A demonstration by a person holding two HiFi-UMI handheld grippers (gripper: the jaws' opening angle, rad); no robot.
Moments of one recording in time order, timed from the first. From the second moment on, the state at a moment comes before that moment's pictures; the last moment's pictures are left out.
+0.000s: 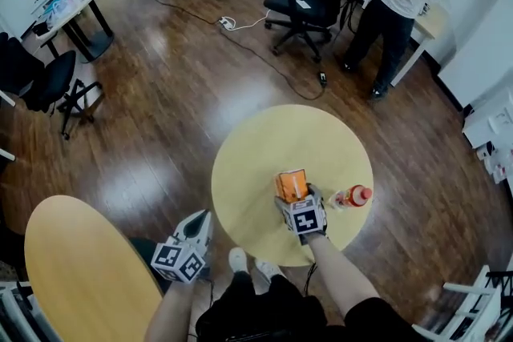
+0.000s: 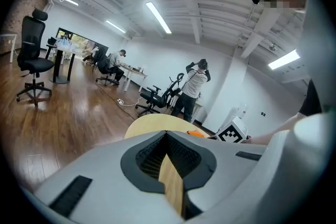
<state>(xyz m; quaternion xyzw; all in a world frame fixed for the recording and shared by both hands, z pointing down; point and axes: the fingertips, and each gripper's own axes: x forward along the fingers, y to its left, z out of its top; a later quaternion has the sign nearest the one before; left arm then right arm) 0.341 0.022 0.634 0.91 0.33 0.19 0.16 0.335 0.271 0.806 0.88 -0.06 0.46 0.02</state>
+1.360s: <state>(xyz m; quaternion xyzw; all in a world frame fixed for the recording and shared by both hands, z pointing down) 0.377 0.056 0.507 0.88 0.43 0.02 0.17 0.316 0.270 0.442 1.00 -0.04 -0.03 -0.03</state>
